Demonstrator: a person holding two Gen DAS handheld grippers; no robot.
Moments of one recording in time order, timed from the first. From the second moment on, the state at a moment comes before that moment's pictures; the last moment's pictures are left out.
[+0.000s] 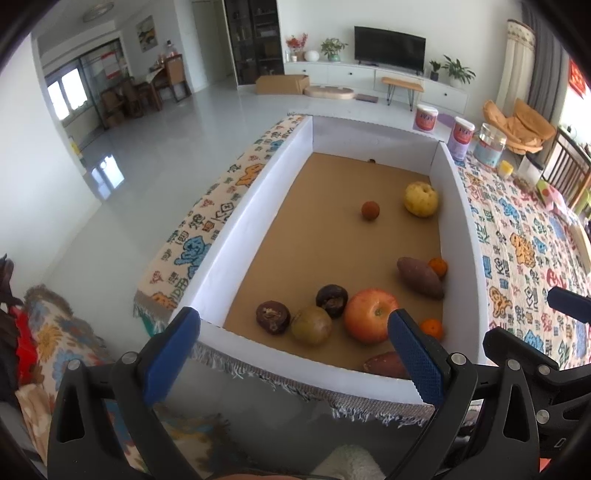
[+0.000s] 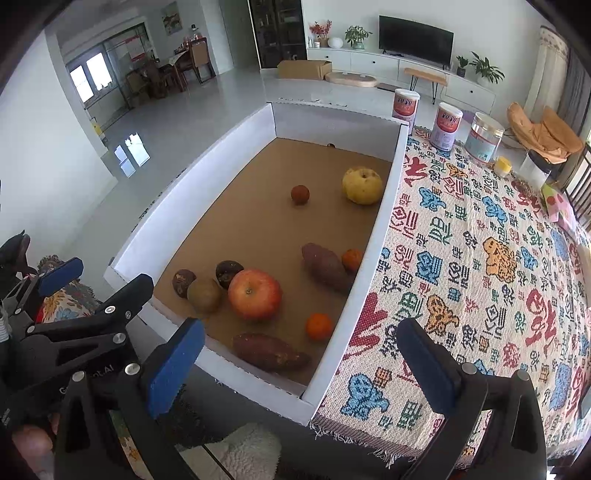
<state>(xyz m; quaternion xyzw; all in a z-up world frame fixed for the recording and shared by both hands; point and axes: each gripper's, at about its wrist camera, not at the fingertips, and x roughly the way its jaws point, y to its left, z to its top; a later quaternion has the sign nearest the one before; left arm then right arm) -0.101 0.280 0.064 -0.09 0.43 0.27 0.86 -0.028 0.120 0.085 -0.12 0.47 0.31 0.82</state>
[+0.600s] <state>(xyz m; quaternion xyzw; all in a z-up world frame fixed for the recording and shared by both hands) -0.102 0.285 0.074 -0.09 0.42 0.28 0.86 -0.031 0.120 0.107 -0.12 0.45 0.31 0.83</state>
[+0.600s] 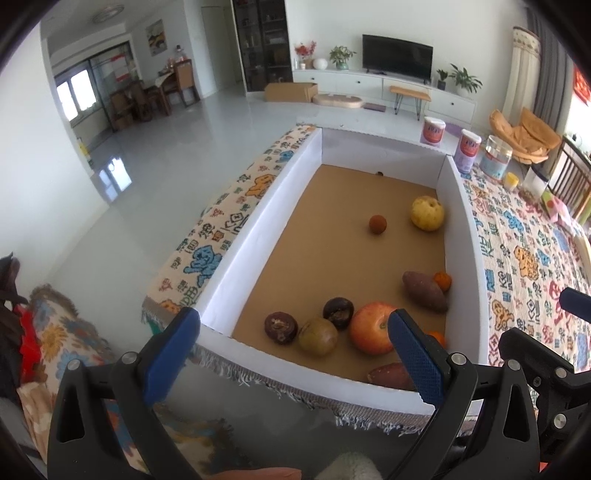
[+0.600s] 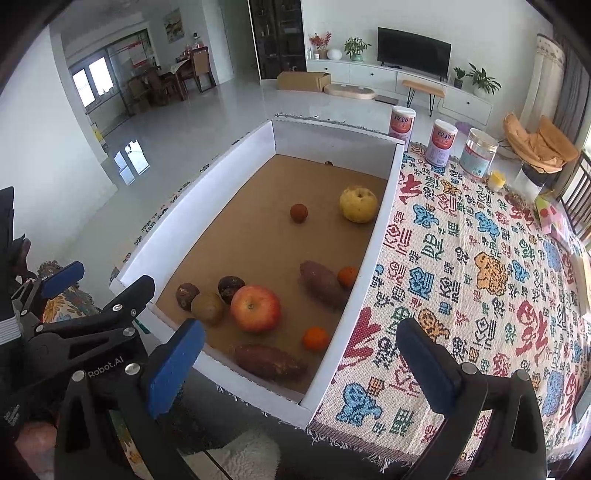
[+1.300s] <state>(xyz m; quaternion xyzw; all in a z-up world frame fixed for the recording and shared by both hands) -0.108 0.298 0.070 -0.12 0.42 0.27 0.86 -0.037 0.131 0.106 -0.13 0.45 0.32 0.82</state>
